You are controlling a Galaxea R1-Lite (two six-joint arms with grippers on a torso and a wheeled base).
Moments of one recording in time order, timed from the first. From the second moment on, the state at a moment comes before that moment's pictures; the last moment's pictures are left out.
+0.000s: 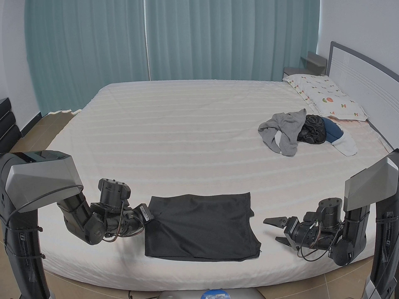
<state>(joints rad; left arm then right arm) -0.29 2.24 -0.67 -0.83 -0.16 -0.78 0.29 2.34 -0.25 -1.55 0.35 1.02</state>
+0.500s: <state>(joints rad) -0.31 2.23 -0.66 -0.78 -0.16 -0.78 0.29 2.34 -0.25 -1.55 0.35 1.02</state>
